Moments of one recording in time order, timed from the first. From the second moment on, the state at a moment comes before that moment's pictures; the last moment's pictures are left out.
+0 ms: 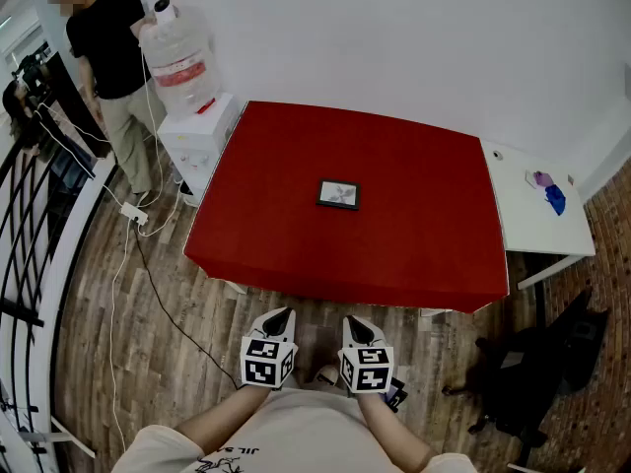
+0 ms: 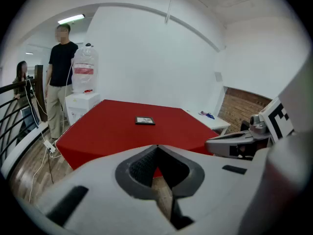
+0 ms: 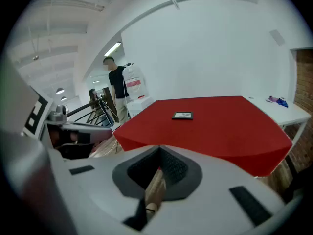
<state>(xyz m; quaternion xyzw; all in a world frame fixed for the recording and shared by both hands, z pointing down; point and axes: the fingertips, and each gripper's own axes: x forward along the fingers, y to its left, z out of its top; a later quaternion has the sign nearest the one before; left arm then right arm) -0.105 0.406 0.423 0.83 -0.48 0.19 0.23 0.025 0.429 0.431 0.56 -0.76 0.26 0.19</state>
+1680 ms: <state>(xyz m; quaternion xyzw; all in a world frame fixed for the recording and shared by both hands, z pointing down) -0.105 0.106 0.433 0.85 -0.44 0.19 0.24 0.029 0.145 0.448 0.60 -0.73 0.28 0.19</state>
